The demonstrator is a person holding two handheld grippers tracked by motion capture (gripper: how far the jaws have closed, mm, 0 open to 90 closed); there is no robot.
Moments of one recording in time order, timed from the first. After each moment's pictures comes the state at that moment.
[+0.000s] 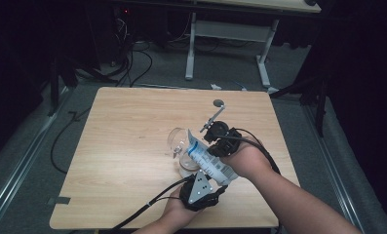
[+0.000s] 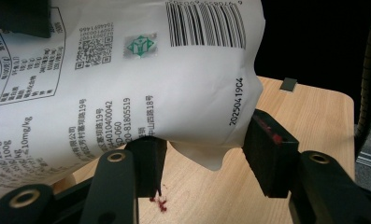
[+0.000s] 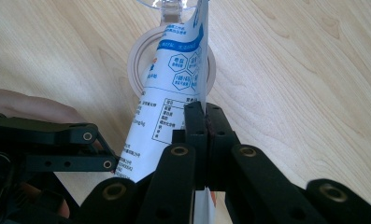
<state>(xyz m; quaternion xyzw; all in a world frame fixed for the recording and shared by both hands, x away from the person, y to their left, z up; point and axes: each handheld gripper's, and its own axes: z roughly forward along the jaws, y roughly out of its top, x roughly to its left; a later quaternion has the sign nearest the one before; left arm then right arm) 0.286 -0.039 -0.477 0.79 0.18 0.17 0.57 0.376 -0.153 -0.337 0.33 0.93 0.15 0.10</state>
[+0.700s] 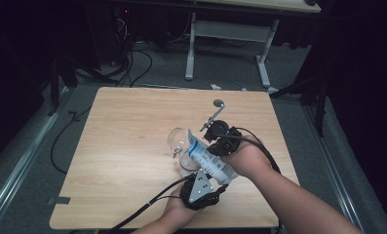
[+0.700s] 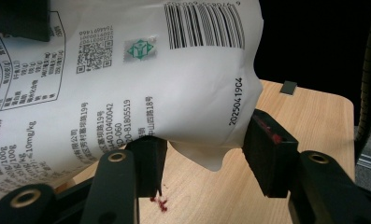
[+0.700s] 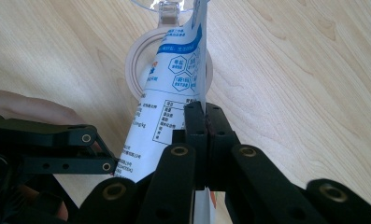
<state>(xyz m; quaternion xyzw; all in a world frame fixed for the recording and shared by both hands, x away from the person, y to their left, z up) 0.287 -0.040 -0.475 0.78 0.18 0.17 0.57 0.377 -0.152 -0.335 0.33 0.93 0.15 0.11</state>
